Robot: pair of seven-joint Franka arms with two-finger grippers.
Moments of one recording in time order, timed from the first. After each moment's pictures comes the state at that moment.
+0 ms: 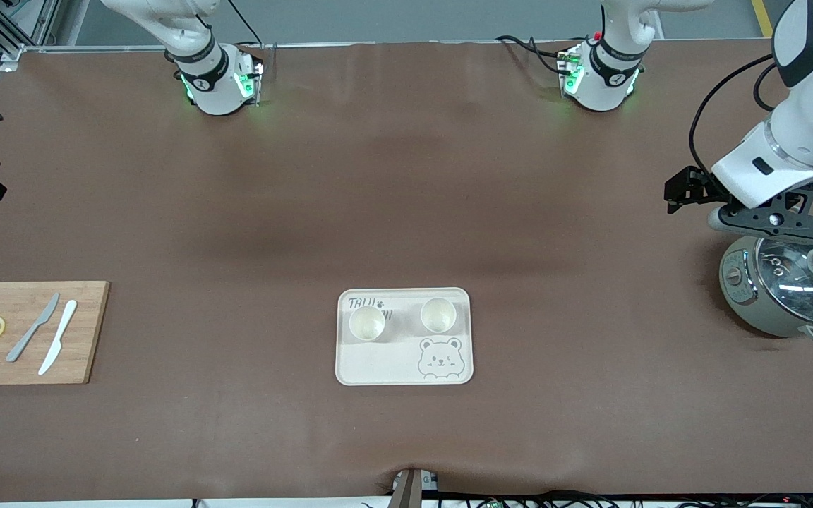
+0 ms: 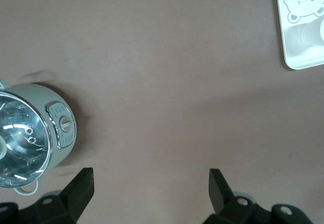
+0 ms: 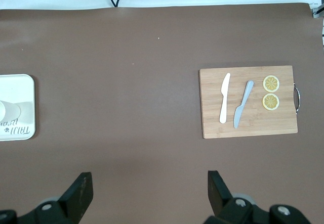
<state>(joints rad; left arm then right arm) -0.09 0.06 -0.08 -1.61 0.05 1.65 0.05 -0.09 -0.01 0.04 -1.45 -0.04 1.62 -0.02</state>
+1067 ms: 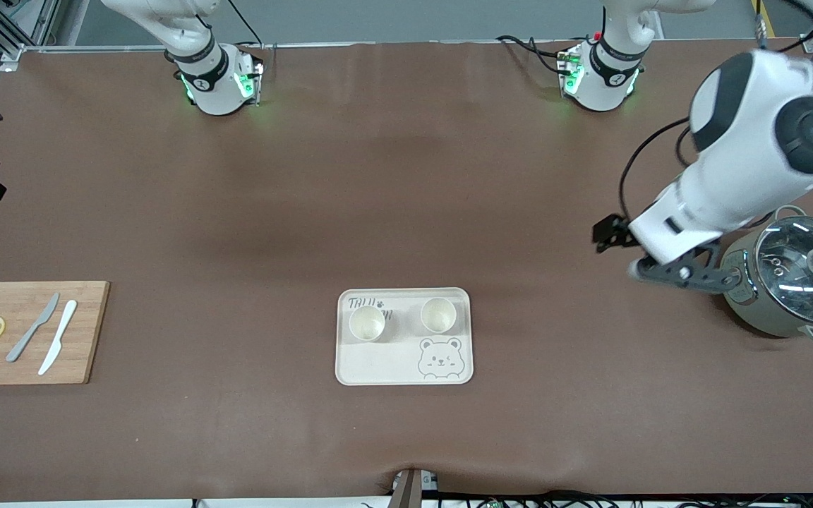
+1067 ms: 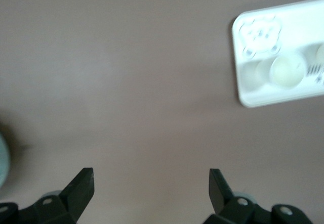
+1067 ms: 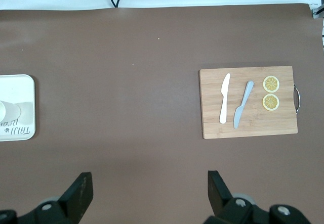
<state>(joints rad) -0.20 0.34 -0.12 -1.42 -0.02 1.74 -0.17 -0.09 -0.01 0.04 -1.45 -0.04 1.62 -0.02</state>
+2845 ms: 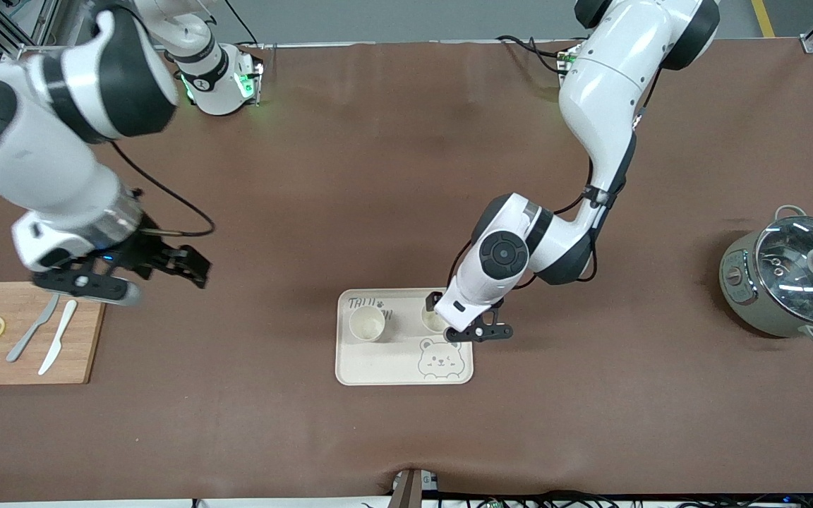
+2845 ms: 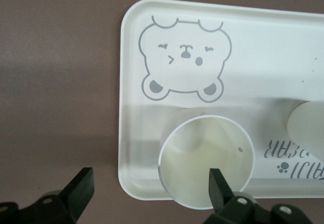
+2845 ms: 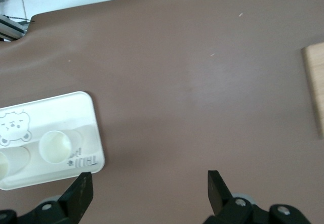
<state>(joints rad) -0.49 0.85 -0.12 -1.28 -0.01 2.18 -0.62 0.25 0.30 0.06 -1.45 -0.04 1.88 0.53</state>
